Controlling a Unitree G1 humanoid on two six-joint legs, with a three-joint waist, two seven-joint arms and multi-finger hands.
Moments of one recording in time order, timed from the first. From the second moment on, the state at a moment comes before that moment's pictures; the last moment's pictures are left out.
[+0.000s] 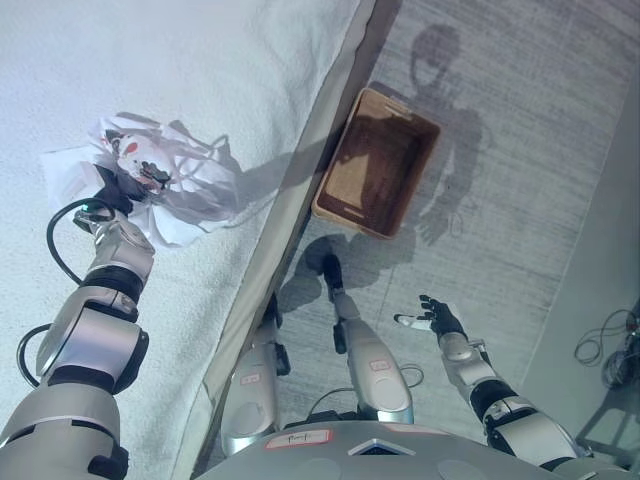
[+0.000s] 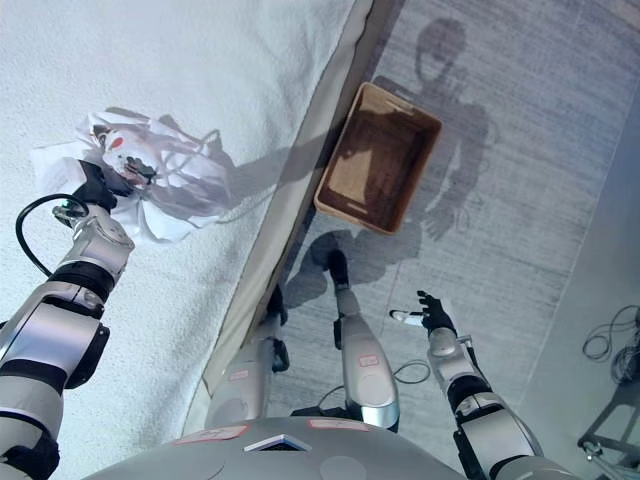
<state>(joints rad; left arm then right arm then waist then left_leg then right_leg) -0.70 0.62 -0.44 1.14 0.12 0.24 0.49 -0.15 -0.29 0.30 1.04 0.09 0.01 -0.21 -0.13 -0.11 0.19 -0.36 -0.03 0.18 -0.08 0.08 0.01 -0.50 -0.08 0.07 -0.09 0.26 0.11</state>
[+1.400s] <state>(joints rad) -0.61 0.36 -0.44 0.92 -0.18 0.15 0.38 -0.03 -0.34 0.15 1.18 0.12 0.05 -0.18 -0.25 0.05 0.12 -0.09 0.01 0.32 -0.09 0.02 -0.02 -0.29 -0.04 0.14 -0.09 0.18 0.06</state>
